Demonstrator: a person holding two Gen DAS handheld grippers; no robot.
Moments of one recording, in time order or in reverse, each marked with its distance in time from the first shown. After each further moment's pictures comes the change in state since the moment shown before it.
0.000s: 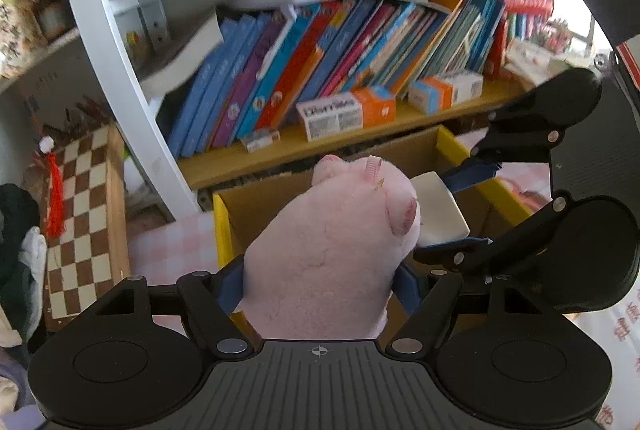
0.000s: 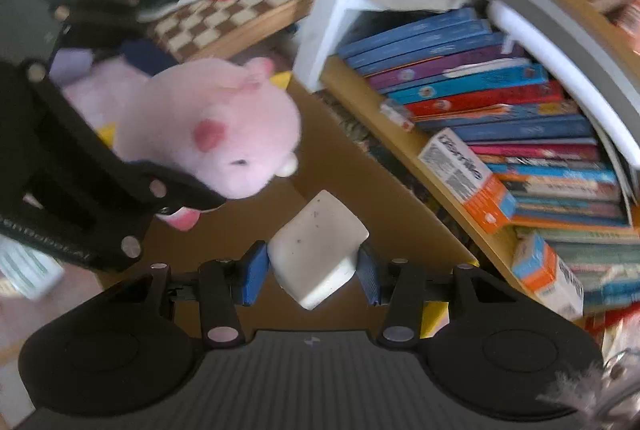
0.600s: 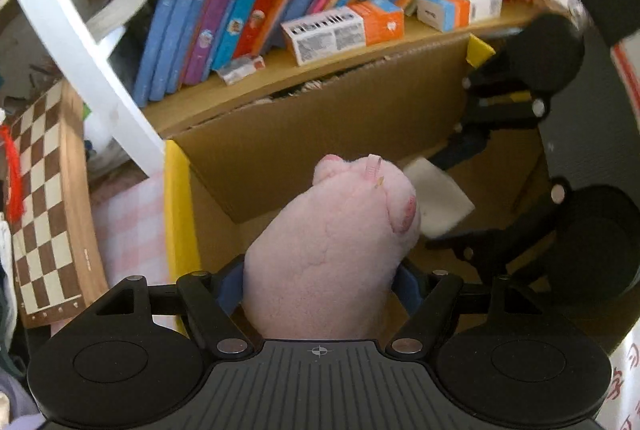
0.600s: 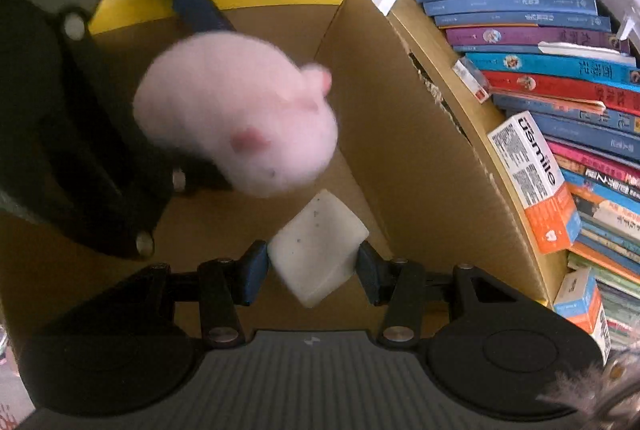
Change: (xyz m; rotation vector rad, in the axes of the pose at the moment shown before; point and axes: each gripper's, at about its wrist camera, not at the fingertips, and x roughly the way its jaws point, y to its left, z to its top) left arm 0.072 -0.008 -0.006 0.071 0.199 -0.004; right arm 0.072 -0.001 -0.010 -0.196 0.158 0.116
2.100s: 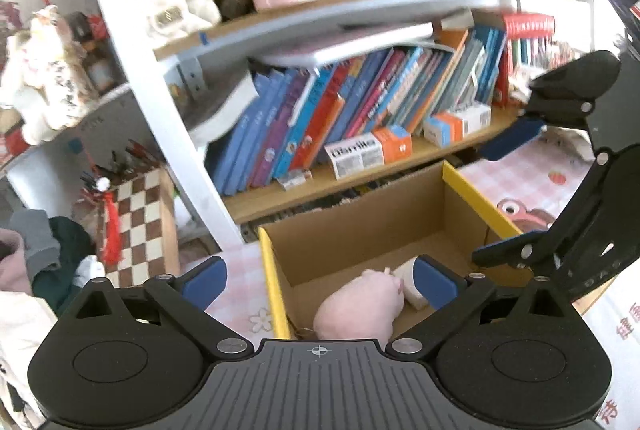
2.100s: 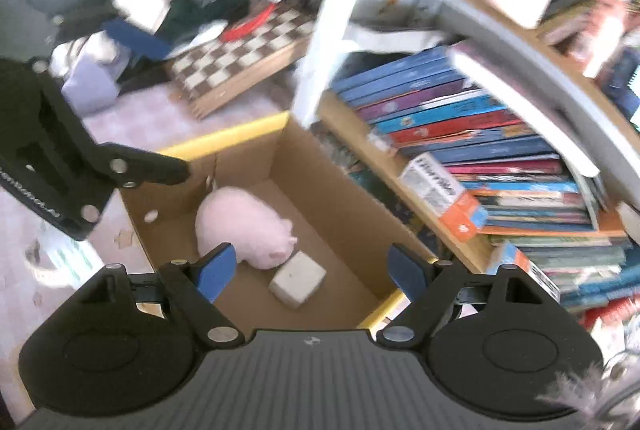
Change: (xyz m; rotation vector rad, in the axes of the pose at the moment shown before) left arm -0.149 0.000 -0.030 -0.055 -0.339 0.117; right arm -0.162 0.017 -0.024 0.286 -0.273 -0.141
